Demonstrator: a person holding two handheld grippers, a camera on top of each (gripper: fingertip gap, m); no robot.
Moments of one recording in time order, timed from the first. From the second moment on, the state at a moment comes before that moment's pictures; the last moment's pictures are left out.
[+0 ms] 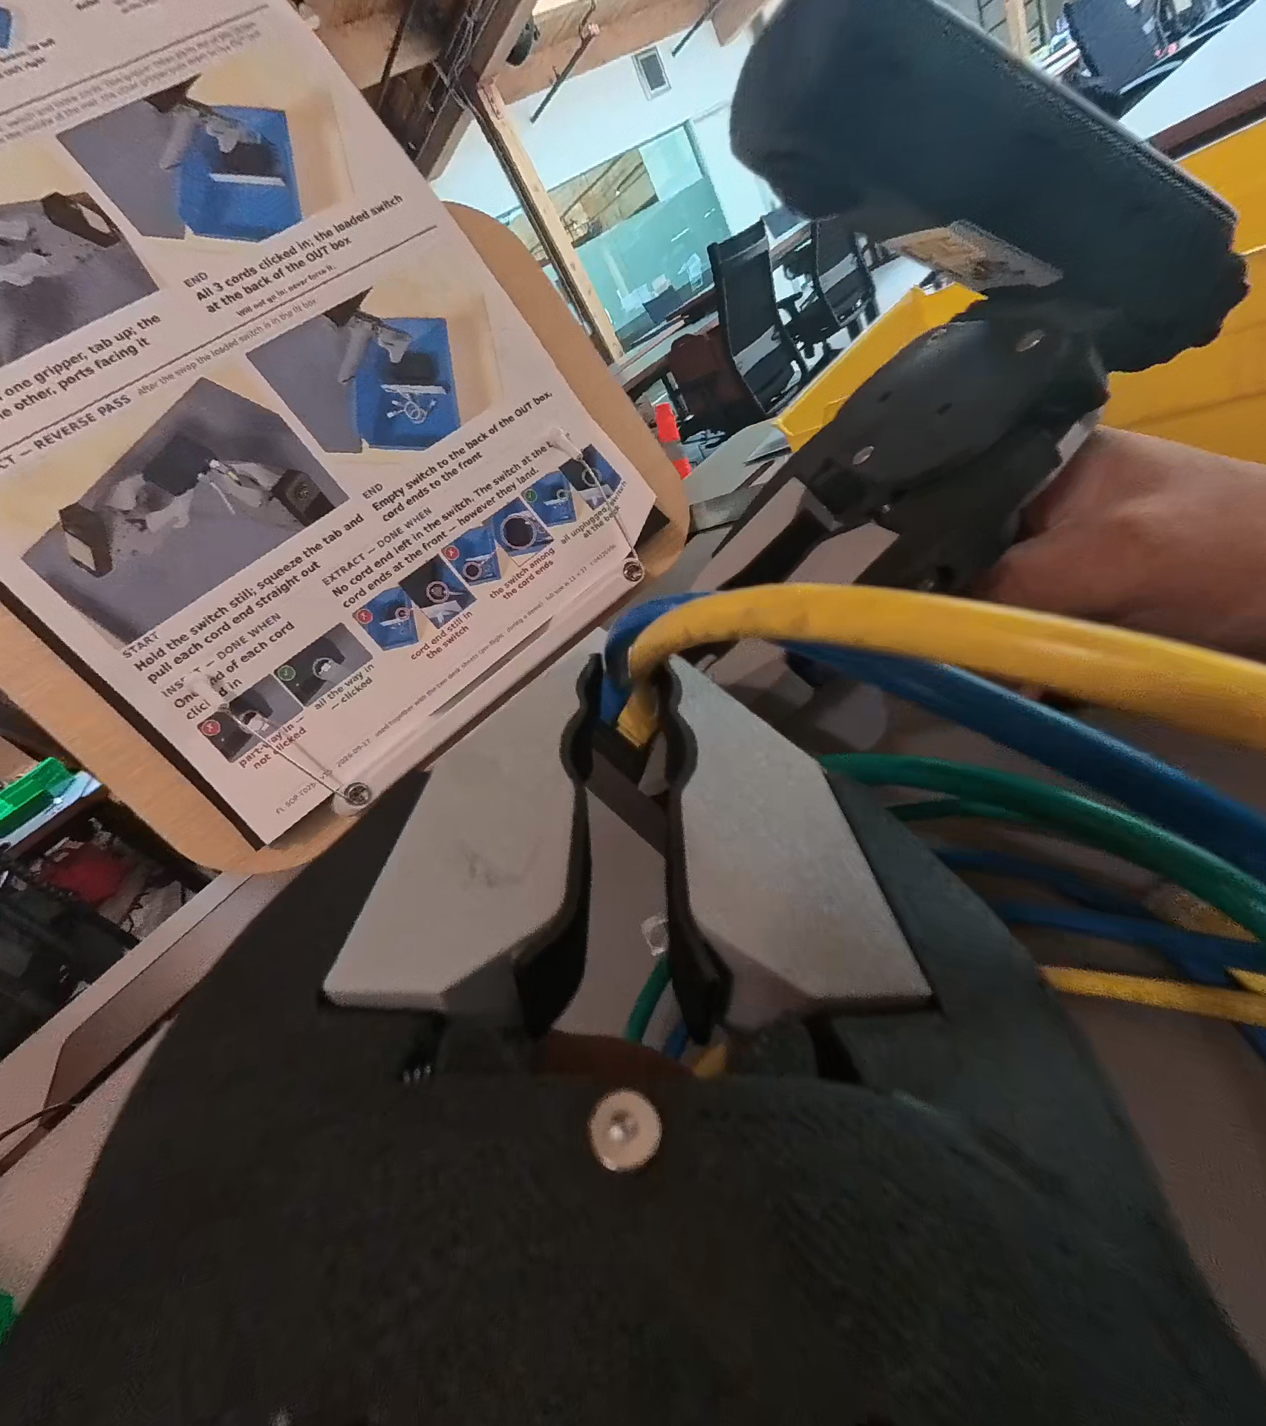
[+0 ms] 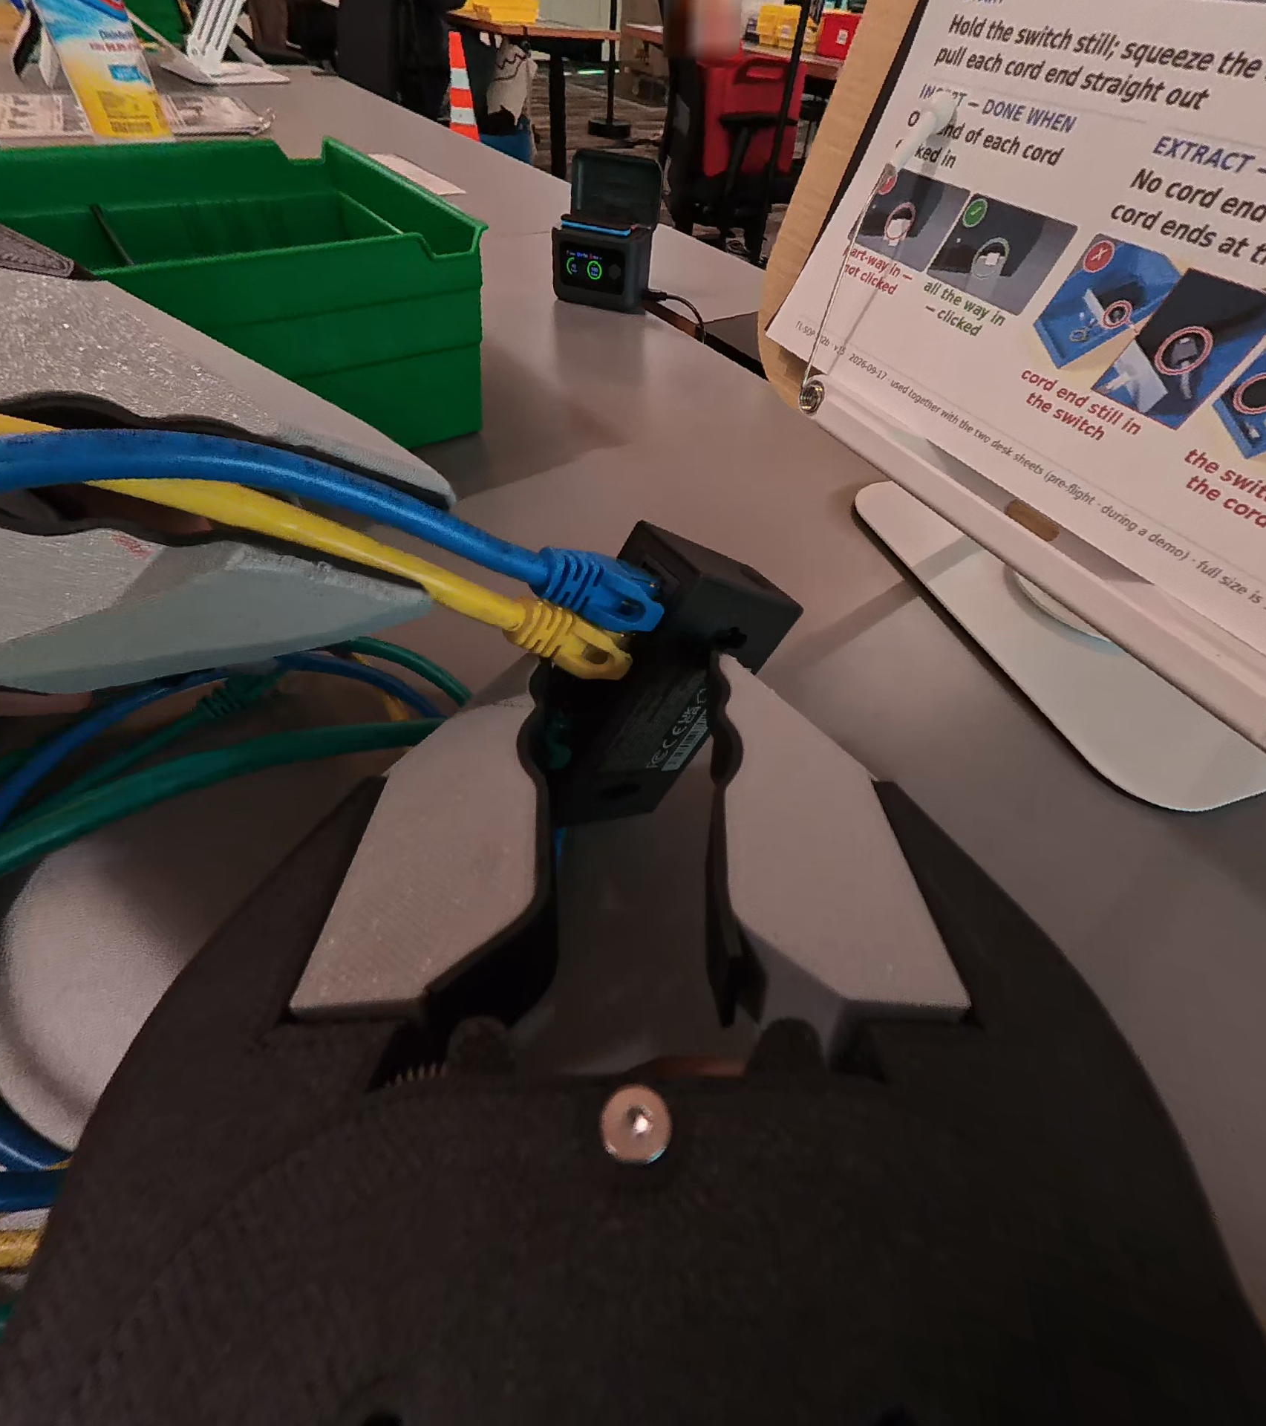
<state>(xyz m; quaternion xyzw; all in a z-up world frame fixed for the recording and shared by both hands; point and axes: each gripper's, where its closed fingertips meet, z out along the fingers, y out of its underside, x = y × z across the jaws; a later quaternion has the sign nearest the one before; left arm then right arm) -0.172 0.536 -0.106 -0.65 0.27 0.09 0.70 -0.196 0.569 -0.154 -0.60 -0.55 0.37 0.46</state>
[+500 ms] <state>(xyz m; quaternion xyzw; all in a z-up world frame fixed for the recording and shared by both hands) -0.197 0.540 -0.106 -0.70 0.18 -0.04 0.69 -0.185 0.576 -0.133 -0.60 -0.49 0.46 0.44</state>
